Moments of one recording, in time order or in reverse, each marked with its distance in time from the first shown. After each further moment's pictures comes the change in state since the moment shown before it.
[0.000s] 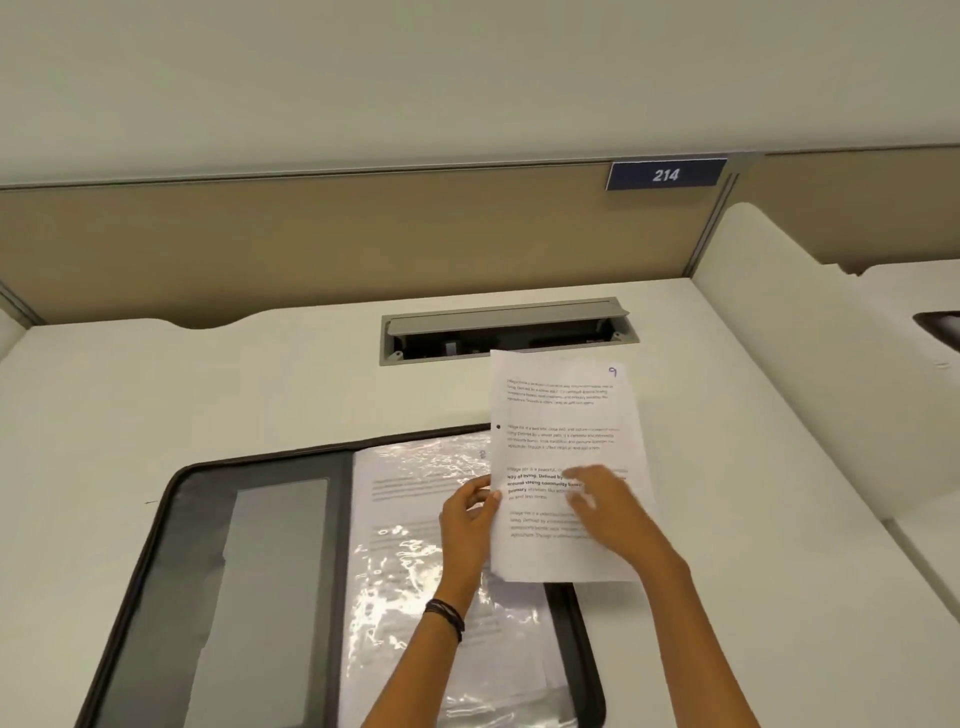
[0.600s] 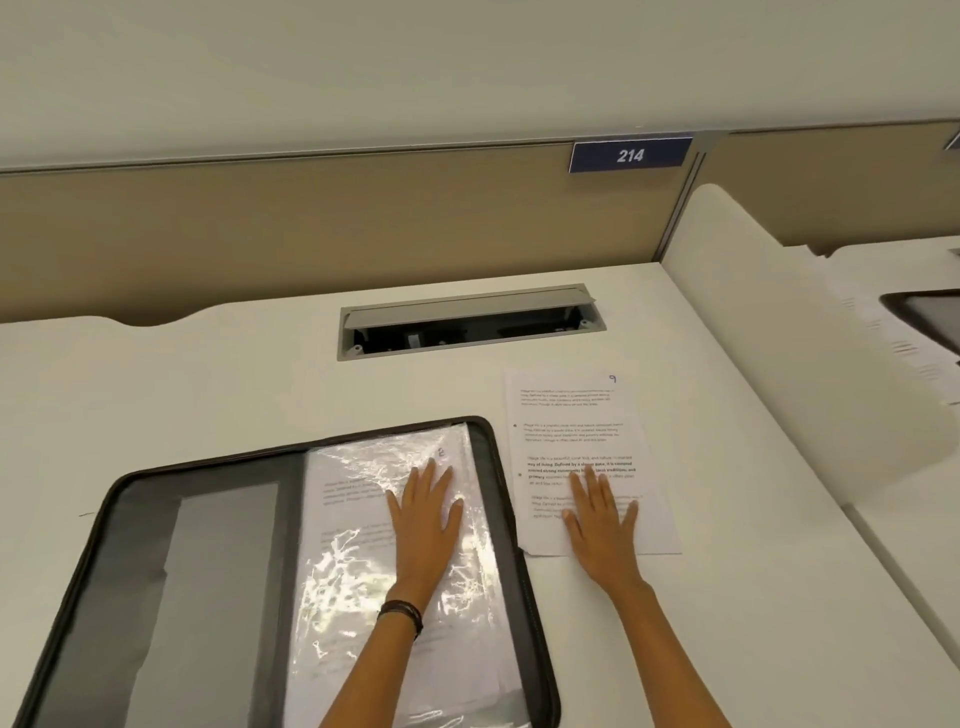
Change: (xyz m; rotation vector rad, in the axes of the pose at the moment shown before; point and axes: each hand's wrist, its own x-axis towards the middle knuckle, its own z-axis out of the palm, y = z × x) left_hand 0.030 -0.060 -0.003 0.856 -0.058 0.370; right_hand 0.011 0.104 0.038 -0.363 0.032 0.168
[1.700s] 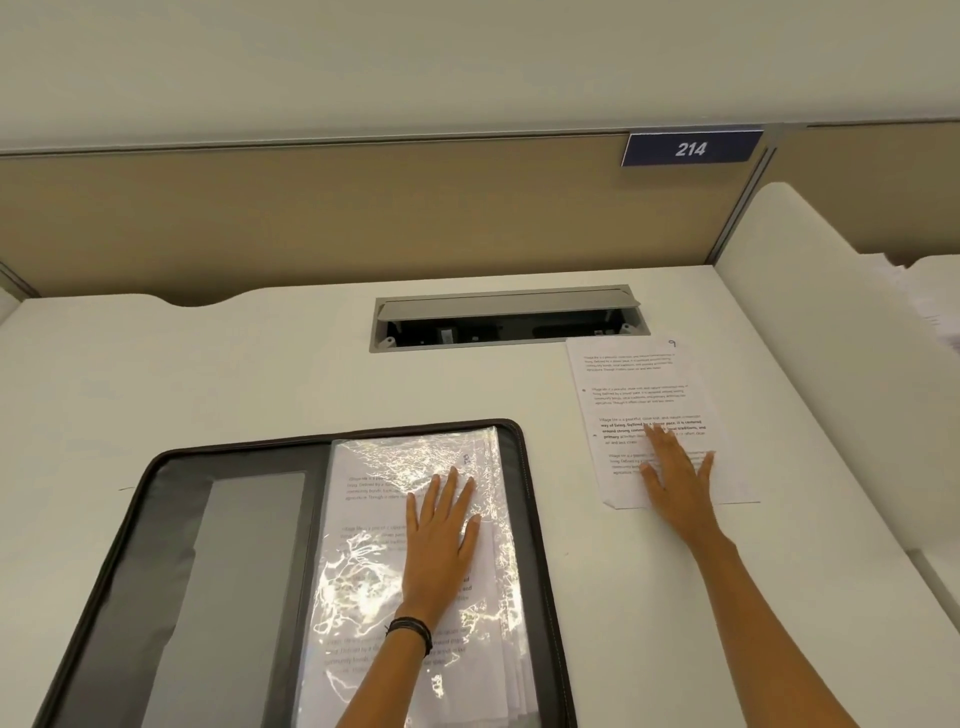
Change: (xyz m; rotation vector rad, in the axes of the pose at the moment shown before) left_hand -0.010 -0.020 0.003 0.245 -0.094 0.047; right_hand 0.080 0.060 -0.045 0.239 0.251 -0.105
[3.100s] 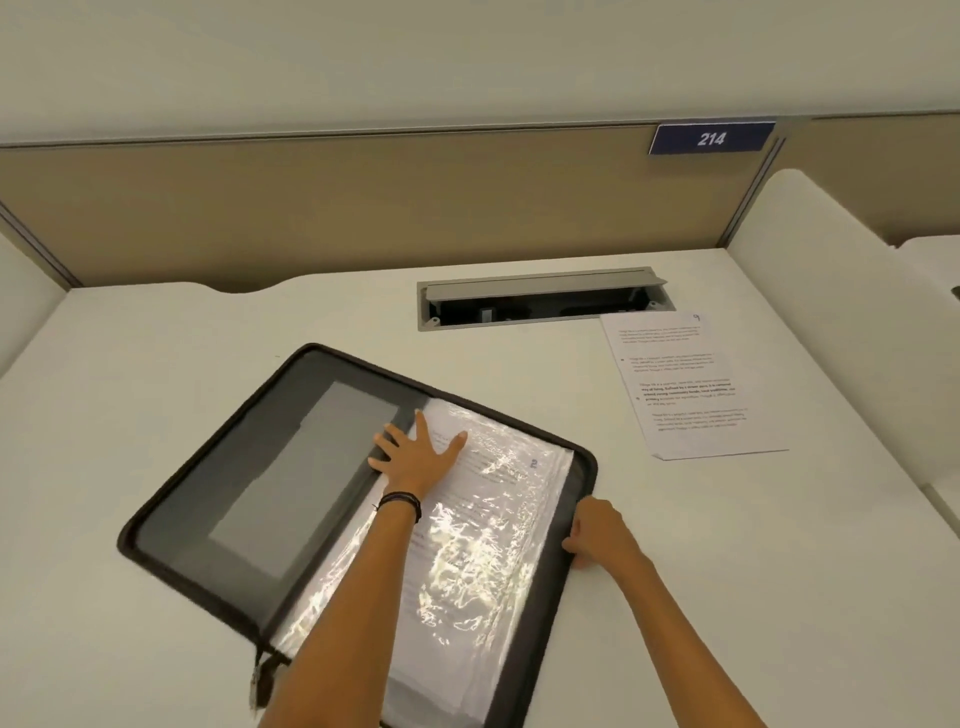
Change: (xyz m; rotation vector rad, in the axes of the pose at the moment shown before) left_hand 0.032 -0.067 -0.117 0.004 -0.333 -0.500; right_hand -0.124 -0.186 0.069 -0.200 -0.556 0.213
